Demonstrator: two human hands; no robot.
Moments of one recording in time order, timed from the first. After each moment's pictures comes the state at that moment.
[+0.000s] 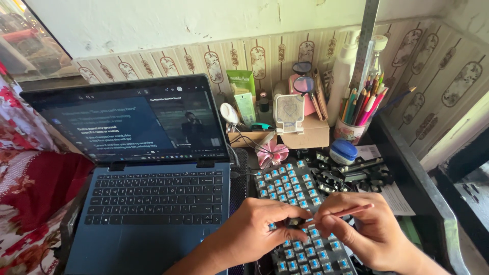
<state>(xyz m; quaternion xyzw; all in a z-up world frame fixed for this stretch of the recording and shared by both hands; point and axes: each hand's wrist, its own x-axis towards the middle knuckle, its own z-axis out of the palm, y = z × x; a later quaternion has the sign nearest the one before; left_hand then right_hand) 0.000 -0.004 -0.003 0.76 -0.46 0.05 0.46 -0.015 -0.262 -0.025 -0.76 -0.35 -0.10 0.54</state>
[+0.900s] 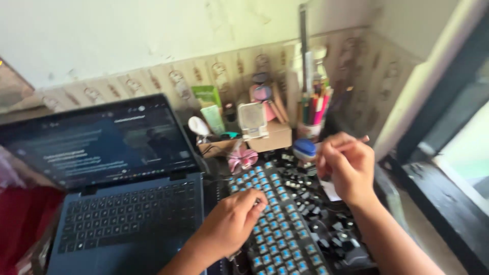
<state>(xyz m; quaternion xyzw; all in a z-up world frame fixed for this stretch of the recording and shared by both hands) 0.004 -0.020 -0.011 0.81 -0.42 0.07 0.40 0.030 -0.301 -0.036 -0.61 -0.17 -0.26 0.73</state>
